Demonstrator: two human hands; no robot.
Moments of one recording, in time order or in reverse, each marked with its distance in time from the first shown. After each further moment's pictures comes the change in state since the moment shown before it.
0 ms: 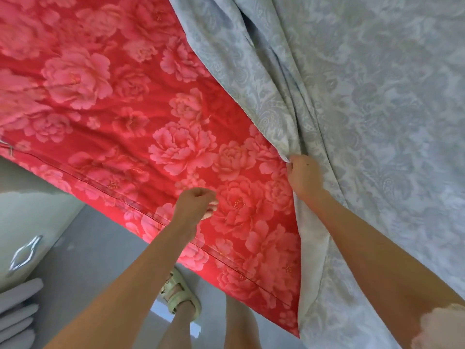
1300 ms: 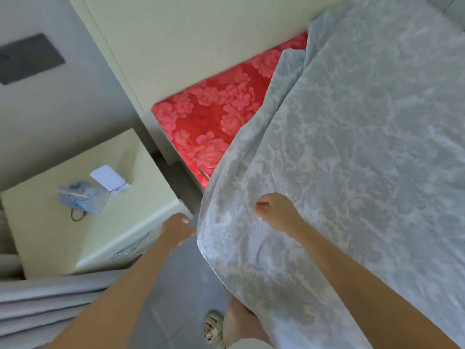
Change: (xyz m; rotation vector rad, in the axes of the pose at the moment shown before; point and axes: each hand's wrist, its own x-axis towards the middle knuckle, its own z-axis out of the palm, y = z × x) left_hand -0.107 0.020 -0.382 0.473 0.391 0.004; right_hand -0.093 -0.424 -0.105 0.263 -0.517 -0.404
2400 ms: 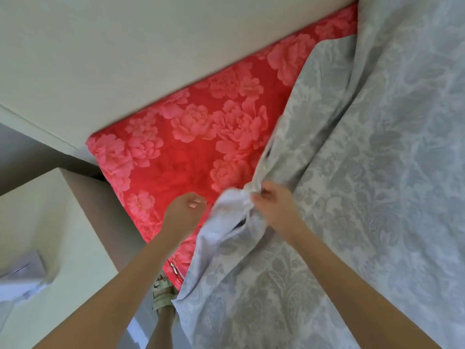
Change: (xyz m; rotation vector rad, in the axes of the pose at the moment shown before) left_hand 0.311 0.191 -0.035 -0.266 -0.035 0.179; right_hand 0.356 0.009 -0.054 0.434 0.114 0.107
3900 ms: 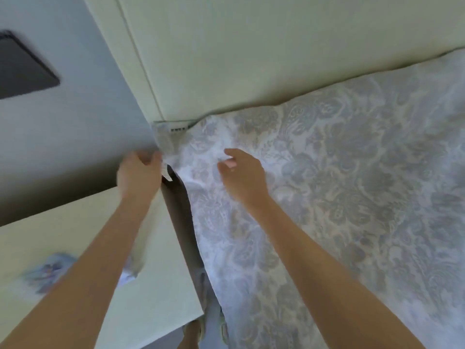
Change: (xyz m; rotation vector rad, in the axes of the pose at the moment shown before) left_hand 0.032 -0.071 -0.253 -0.110 0.689 -0.186; right_hand 0.020 -0.215 0.194 -0.290 -0.123 -0.145
